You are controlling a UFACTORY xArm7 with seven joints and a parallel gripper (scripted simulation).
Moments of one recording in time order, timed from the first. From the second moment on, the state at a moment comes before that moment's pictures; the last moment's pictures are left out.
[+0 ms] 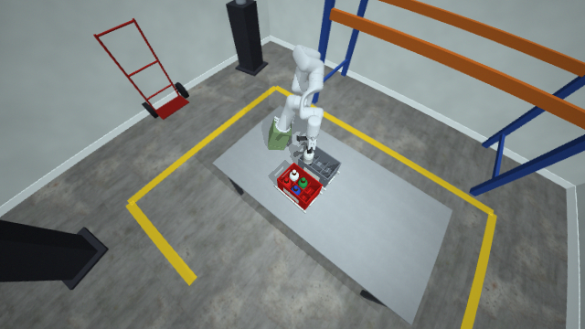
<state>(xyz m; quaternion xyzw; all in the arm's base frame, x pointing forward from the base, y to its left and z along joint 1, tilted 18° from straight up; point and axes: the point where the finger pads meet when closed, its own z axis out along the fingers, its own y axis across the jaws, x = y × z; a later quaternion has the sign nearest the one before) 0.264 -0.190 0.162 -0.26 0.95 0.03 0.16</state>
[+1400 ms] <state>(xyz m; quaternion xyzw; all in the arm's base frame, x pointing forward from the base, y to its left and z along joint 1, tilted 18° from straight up) 0.250 -0.164 0.162 -0.26 0.95 0.03 0.16</state>
